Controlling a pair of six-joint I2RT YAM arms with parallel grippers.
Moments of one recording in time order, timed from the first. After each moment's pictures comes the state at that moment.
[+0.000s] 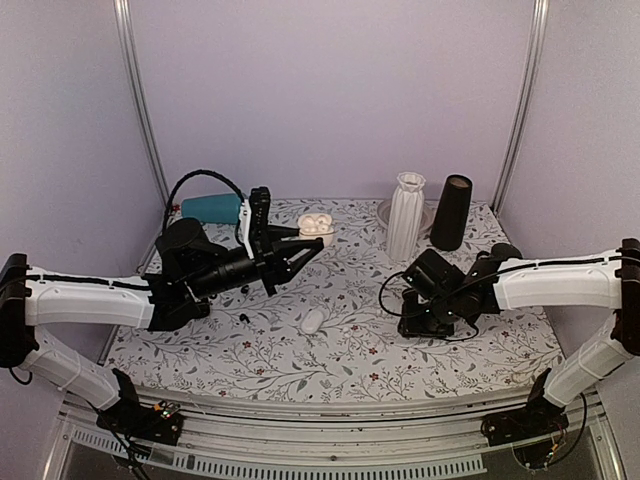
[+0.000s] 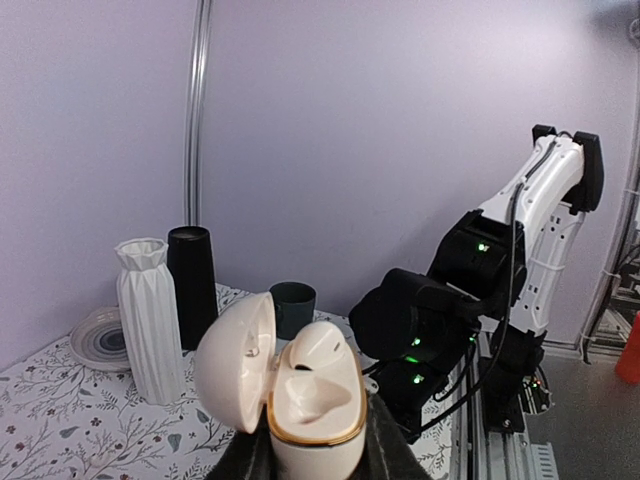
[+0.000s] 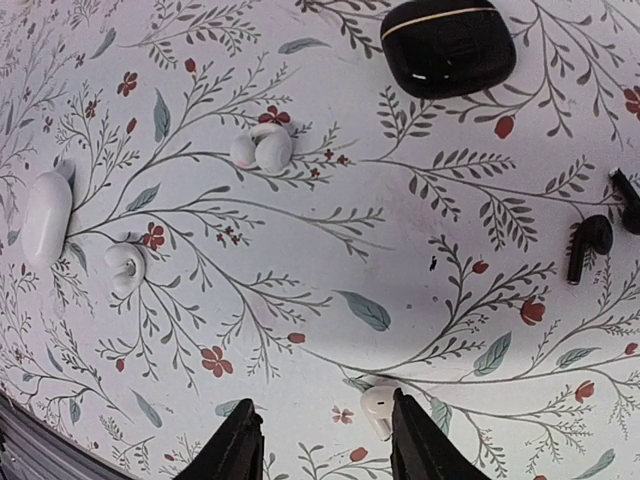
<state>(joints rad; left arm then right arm) -0.91 1.34 0.71 0.79 0.28 -0.15 0.89 1.47 0.86 -0.53 0.13 0.89</state>
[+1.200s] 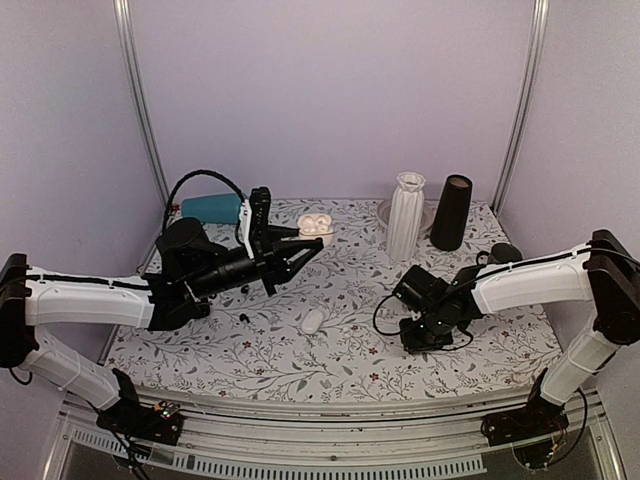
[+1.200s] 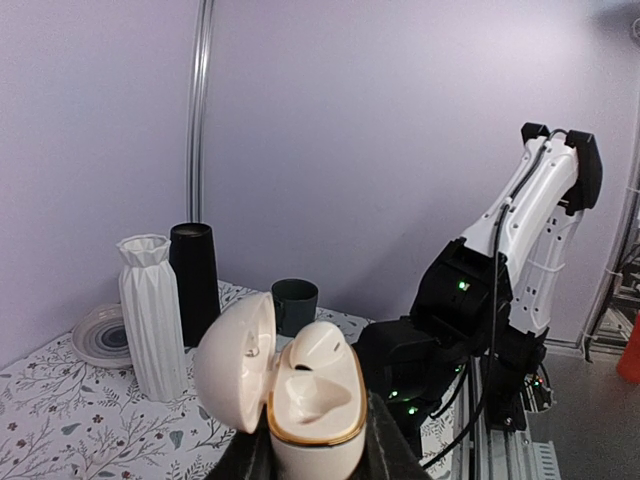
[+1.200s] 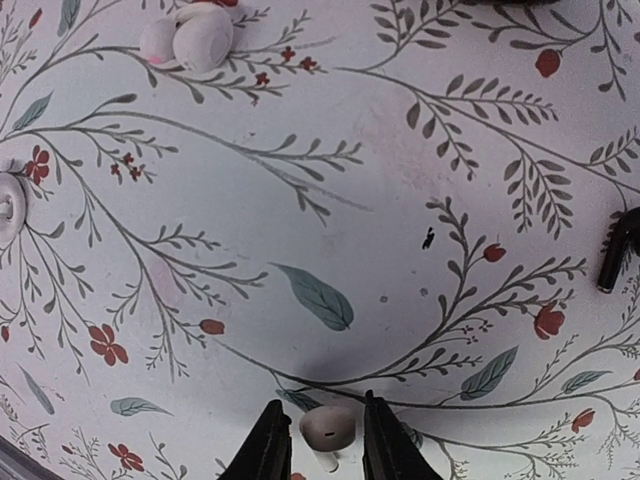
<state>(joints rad) -0.91 1.33 0.71 0.79 0.28 -0.14 0.89 1.60 0.86 -0.56 0.12 0.74</state>
